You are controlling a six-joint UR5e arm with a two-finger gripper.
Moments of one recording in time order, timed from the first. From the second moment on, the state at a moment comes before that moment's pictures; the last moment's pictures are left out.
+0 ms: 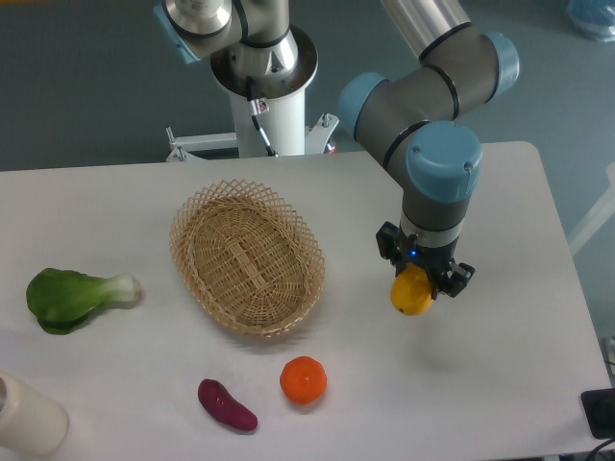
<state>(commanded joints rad) 2.55 -1.97 -1.50 -1.16 1.61 1.23</state>
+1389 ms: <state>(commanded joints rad) 2.65 -1.93 -1.81 -0.93 1.61 1.41</state>
